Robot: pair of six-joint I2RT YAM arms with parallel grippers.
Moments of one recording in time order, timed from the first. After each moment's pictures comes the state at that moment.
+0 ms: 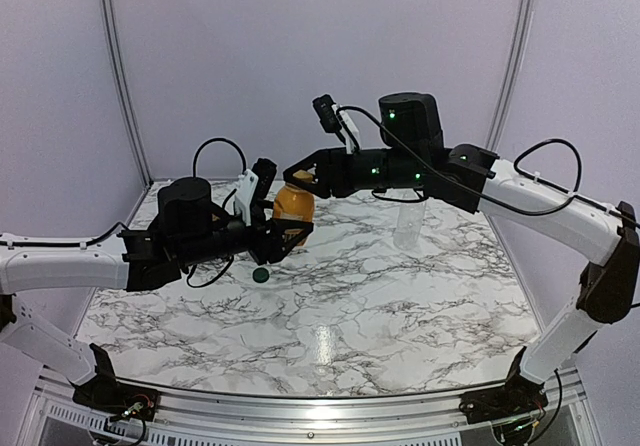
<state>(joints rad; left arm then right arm) -0.96 1.34 0.87 0.34 0.08 -0.15 0.91 1.57 1.55 -0.26 -0.34 0.35</state>
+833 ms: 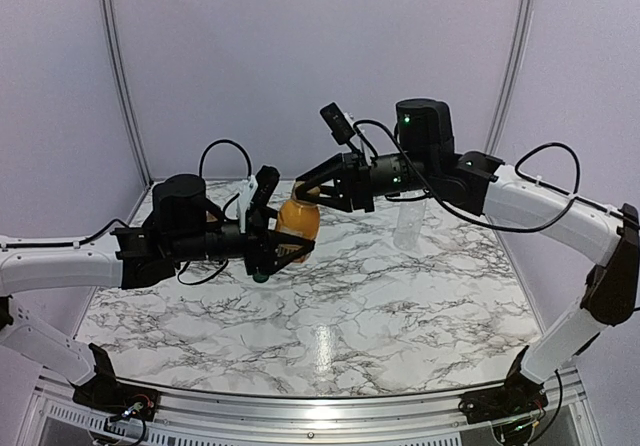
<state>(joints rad) -0.94 1.31 0.87 0.29 0.32 -0.13 0.83 1.54 1.45 -0.16 -0.75 0.12</state>
